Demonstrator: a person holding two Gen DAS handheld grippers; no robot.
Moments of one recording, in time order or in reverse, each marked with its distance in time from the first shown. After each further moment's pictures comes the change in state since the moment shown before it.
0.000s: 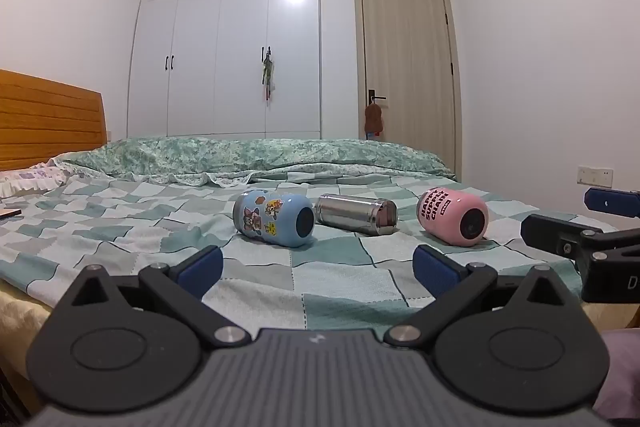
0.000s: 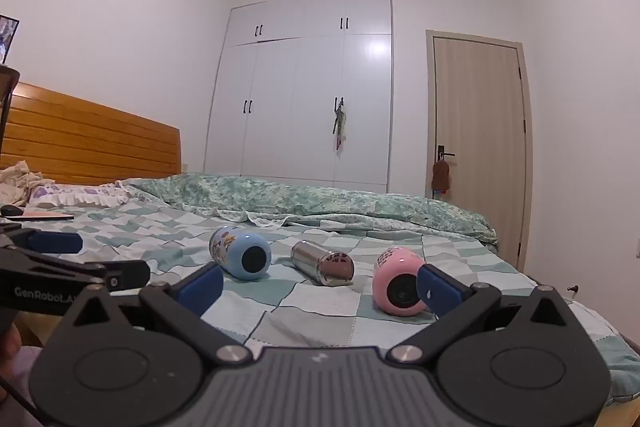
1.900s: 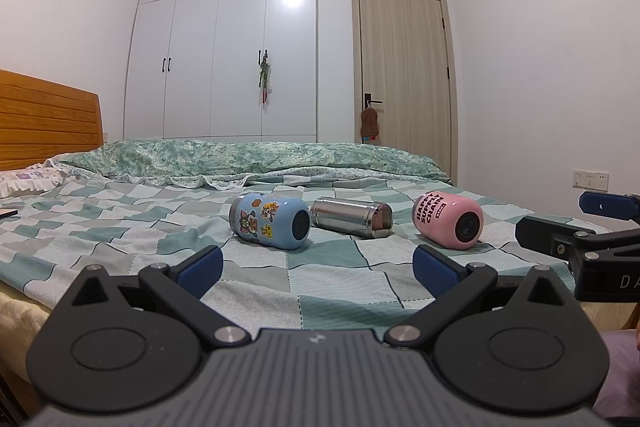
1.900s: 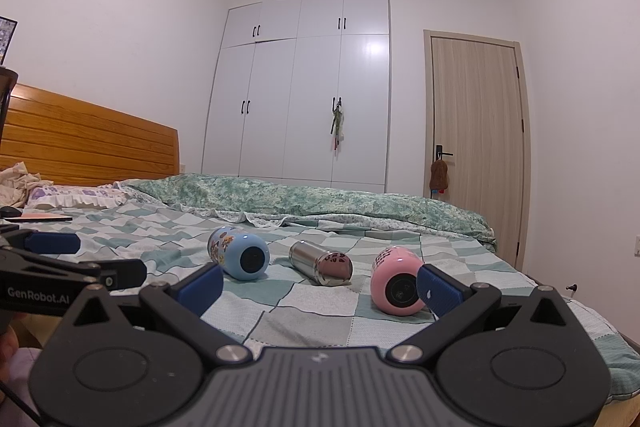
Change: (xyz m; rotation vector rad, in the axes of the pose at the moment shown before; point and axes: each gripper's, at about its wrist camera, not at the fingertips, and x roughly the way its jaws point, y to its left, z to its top) left arm -0.006 0.000 -0.002 -0.008 -0.011 -0.008; right arm 0.000 0.001 -0.001 0.006 -0.005 -0.003
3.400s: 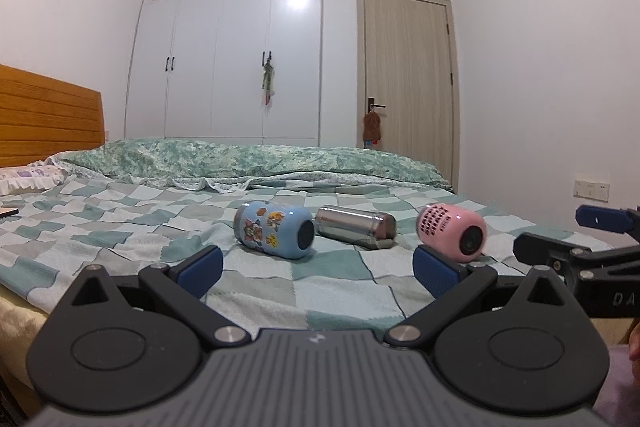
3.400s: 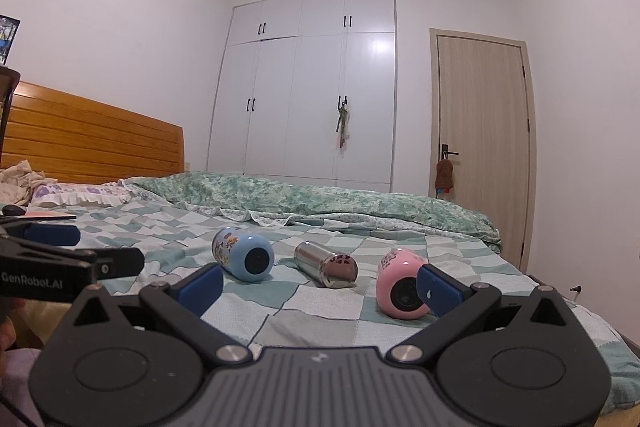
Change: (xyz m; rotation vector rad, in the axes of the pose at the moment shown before) left arm 0.006 0.009 0.017 -0.024 0.000 0.002; right arm 0.010 0.000 0.006 -0.005 0.007 0.020
